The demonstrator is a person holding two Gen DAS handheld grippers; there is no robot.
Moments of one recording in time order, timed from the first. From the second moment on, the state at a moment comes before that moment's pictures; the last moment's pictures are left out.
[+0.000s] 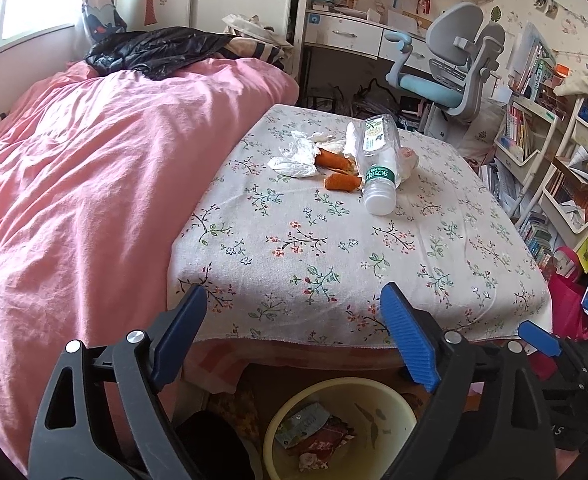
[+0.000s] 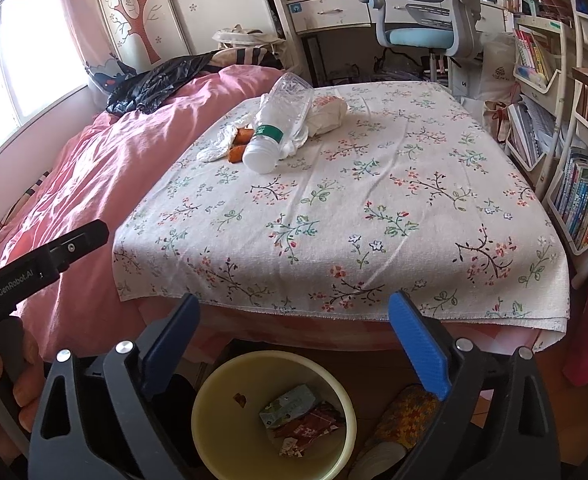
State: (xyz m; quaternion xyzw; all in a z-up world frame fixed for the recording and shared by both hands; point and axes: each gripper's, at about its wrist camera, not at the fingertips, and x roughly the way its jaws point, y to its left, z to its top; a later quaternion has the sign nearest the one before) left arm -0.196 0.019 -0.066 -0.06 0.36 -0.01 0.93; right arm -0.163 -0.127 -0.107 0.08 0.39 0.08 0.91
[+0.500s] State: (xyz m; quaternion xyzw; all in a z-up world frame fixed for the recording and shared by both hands) left arm -0.195 0.020 -0.065 -0.06 0.36 0.00 0.93; right arm -0.163 -0.127 -0.107 0.08 0.39 0.08 0.91
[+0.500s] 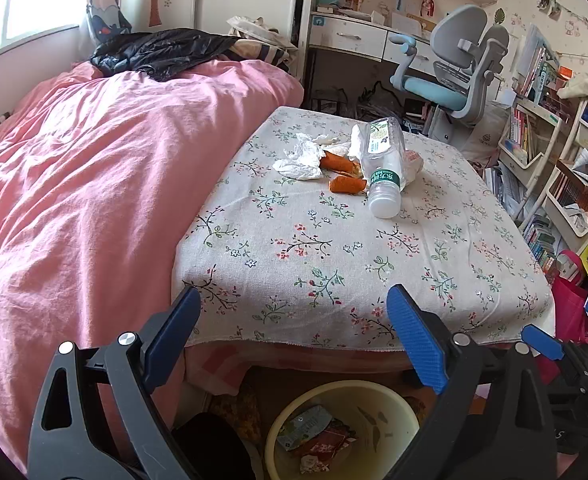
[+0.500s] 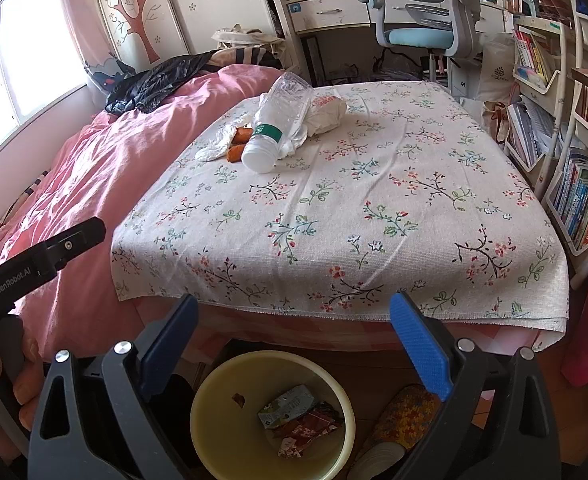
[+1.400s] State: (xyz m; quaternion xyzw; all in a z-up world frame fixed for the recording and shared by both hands) left arm -0.195 0.016 -0.067 -0.05 0.36 0.00 0.93; right arm -0.162 -0.125 -0.107 0.08 0.39 0.08 0.91
